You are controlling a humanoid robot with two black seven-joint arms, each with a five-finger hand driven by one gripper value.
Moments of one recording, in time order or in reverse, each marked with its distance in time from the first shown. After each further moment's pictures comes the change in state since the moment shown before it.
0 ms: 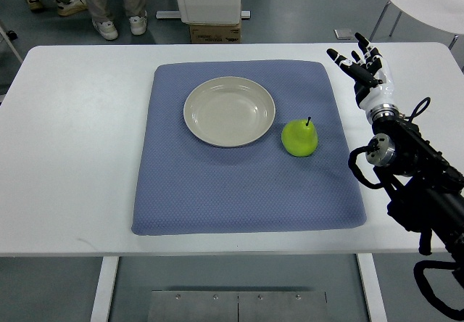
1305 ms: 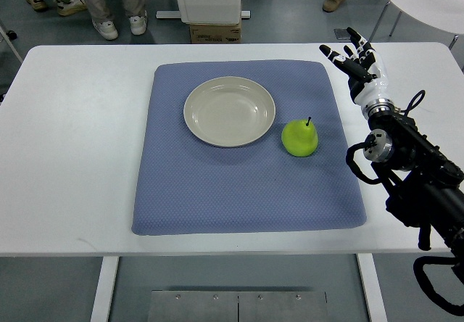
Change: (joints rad) left arm -0.005 0.000 0.000 0.001 -0.001 0.000 0.000; right arm 0.031 0.000 -0.033 -0.002 0.007 0.016 -0.011
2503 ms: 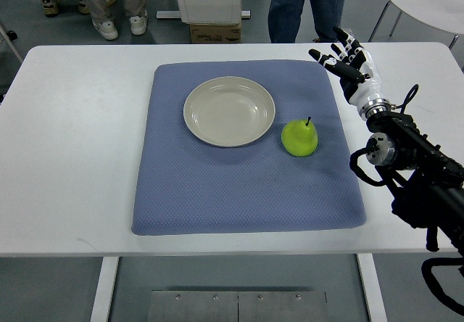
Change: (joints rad) left arm 0.000 0.000 0.000 0.001 0.000 0.000 0.000; right arm 0.004 -0.041 -0.115 -0.001 0.002 0.122 0.009
